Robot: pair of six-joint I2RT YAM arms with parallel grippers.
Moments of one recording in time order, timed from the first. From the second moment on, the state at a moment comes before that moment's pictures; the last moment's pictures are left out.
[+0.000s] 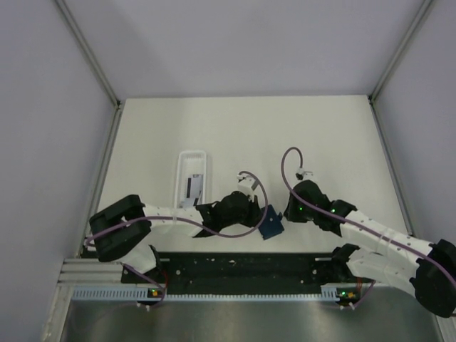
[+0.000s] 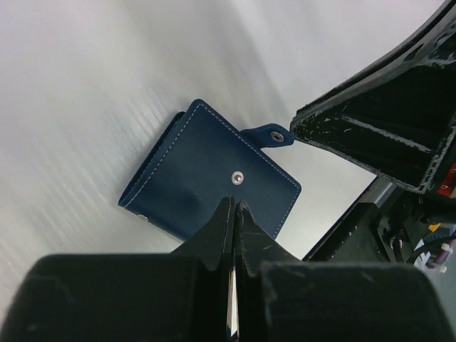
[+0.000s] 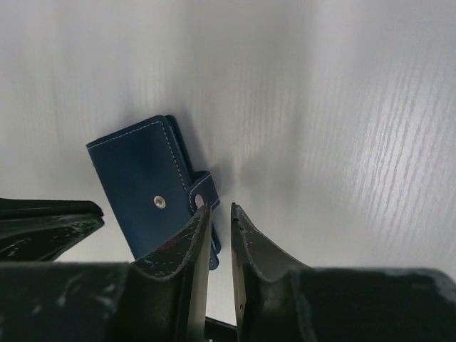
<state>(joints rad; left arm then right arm) -1.12 1.52 0.65 0.33 -0.10 -0.73 0.72 0.96 0.48 -0.43 0.15 0.71</state>
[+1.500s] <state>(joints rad) -1.12 1.64 0.59 0.50 -0.02 -0.80 0.72 1.11 0.44 -0.18 -0.07 0.67</state>
